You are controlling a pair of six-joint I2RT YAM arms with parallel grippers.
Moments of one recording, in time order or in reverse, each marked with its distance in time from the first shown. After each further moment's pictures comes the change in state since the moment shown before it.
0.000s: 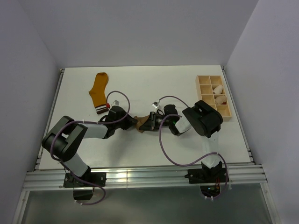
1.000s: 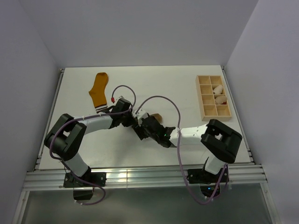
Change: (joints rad) left arm -0.042 0.019 0.259 -0.469 -0.080 0.089; right arm 0.460 -0.444 0.043 -0.631 1.034 -0.757
